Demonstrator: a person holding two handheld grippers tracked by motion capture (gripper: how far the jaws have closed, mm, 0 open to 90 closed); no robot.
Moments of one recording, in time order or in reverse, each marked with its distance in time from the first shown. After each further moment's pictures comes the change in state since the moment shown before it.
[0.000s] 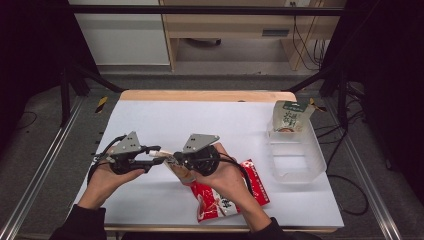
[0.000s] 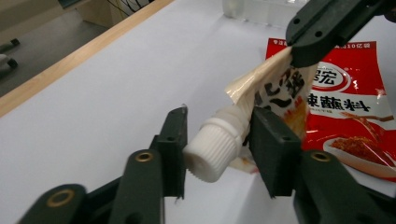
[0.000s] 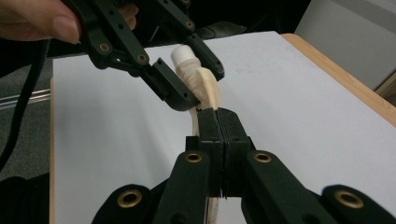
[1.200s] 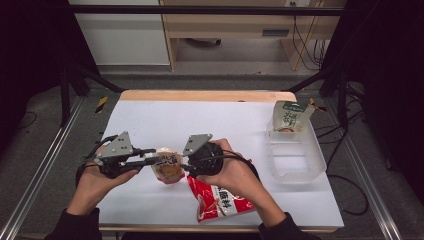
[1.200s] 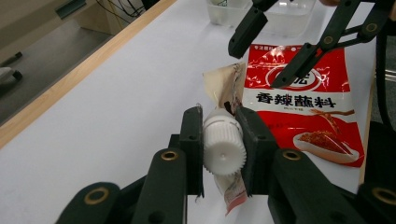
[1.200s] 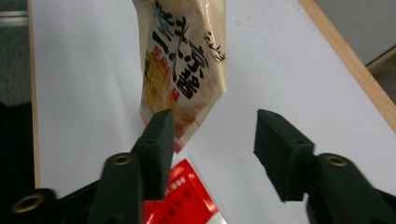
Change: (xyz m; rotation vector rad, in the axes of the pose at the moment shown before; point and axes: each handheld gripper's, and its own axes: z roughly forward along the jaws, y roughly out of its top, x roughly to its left) left arm -0.017 0.025 -0.036 0.027 -0.006 0.075; right arm -0.004 0.007 -0.010 0.227 -0.019 -0.148
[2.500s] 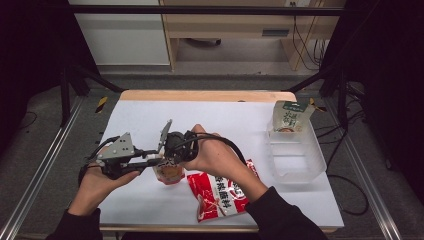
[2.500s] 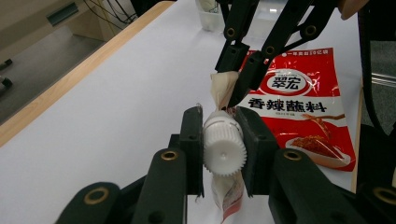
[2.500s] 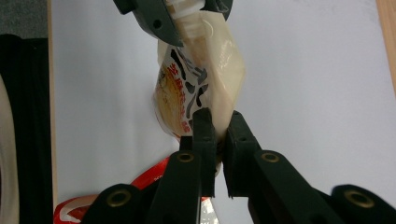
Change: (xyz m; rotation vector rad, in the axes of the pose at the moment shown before) left arm -0.003 0.001 0.003 -0.034 -0.029 0.006; right arm -0.007 0.062 0.021 0.288 0.132 -0.191
